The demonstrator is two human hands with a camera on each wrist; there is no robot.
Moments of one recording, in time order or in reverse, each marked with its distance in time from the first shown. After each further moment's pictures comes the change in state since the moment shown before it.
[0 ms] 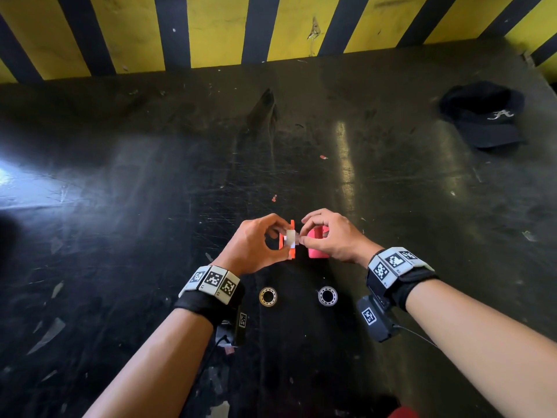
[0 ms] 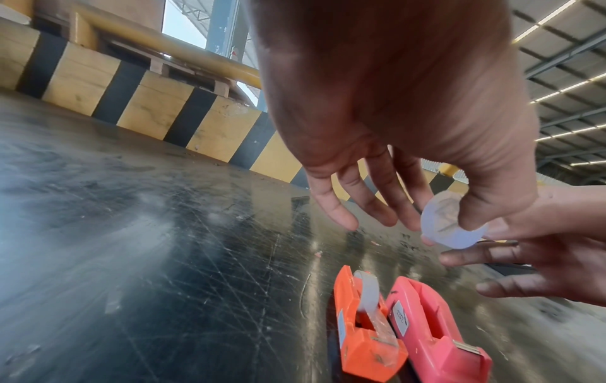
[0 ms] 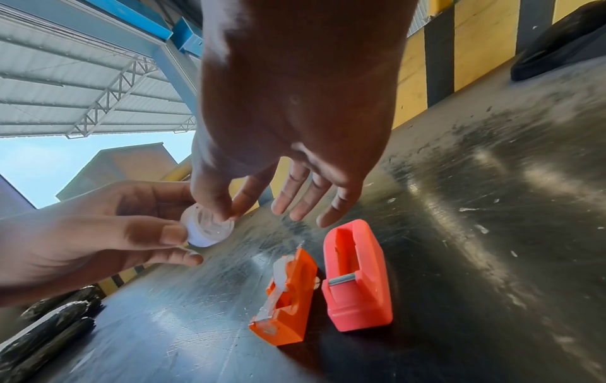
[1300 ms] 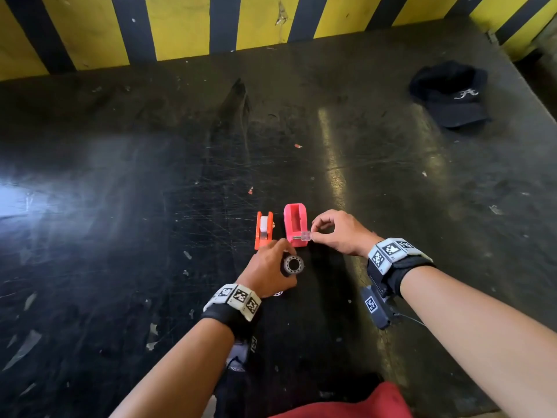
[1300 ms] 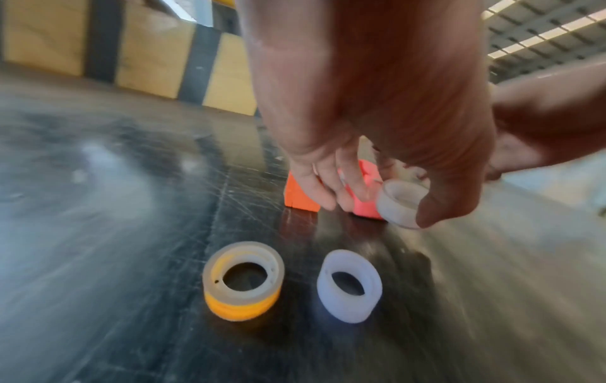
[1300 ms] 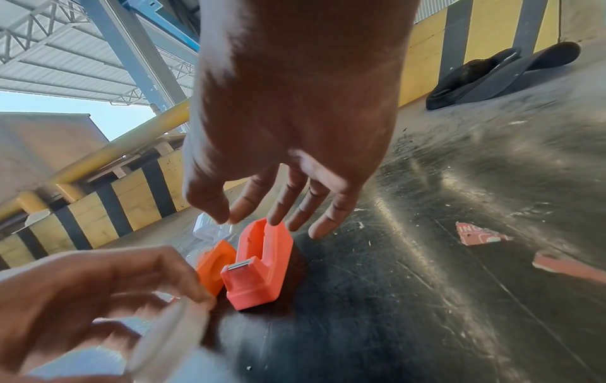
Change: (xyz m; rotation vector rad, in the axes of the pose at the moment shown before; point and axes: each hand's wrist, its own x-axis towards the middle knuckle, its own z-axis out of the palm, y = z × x) left_hand -0.015 0.014 0.089 0.078 -0.257 -0.125; right_hand -0.028 0.049 -0.027 -0.039 0.035 0.160
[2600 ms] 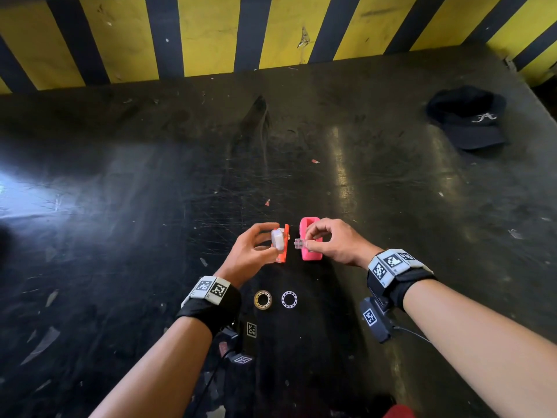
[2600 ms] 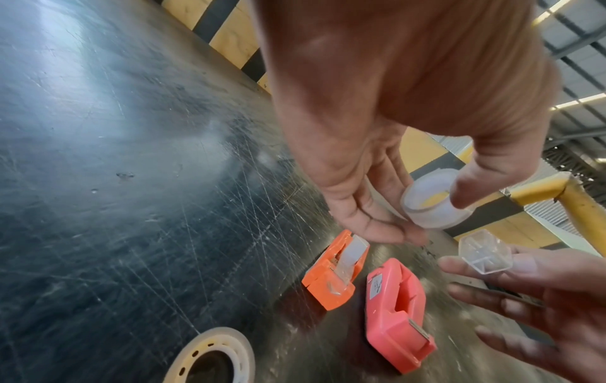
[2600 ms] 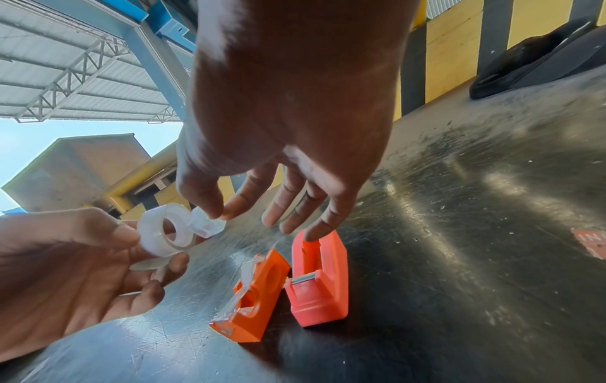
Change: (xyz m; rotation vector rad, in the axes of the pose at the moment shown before) left_hand -0.006 -0.018 -0.066 -0.836 0.192 -0.176; right_hand 0.010 -0.041 0.013 0.071 -0.052 -0.085
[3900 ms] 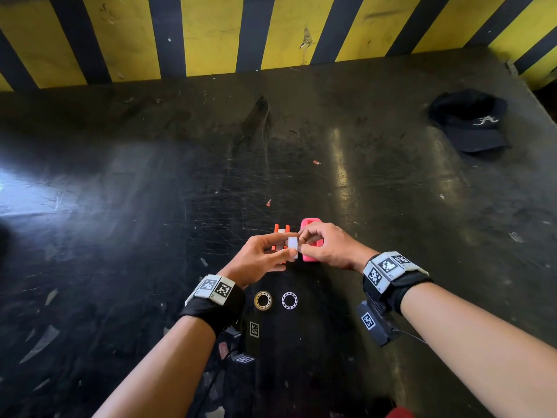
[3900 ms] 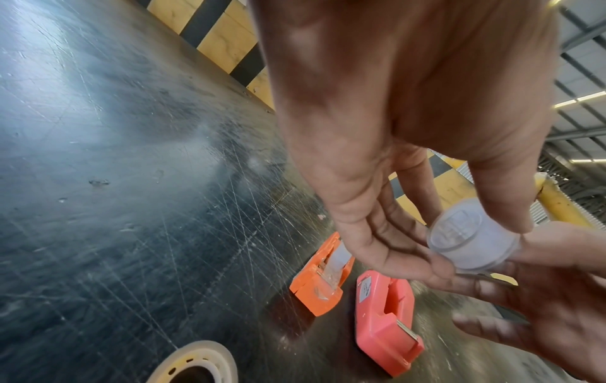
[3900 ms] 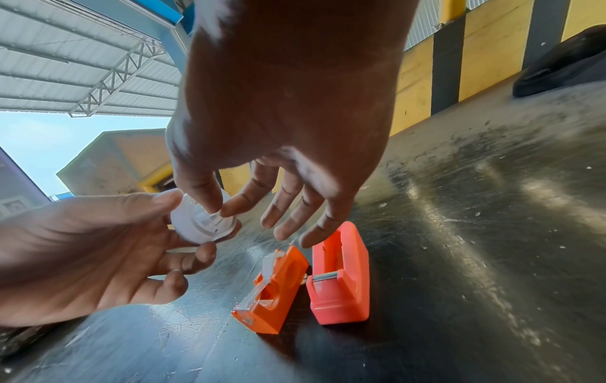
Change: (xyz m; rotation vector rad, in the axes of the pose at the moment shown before) left_hand -0.008 0.017 0.010 0.026 -0.220 -0.048; right_hand -0.008 -0.030 0.005 -0.008 -0.080 0.030
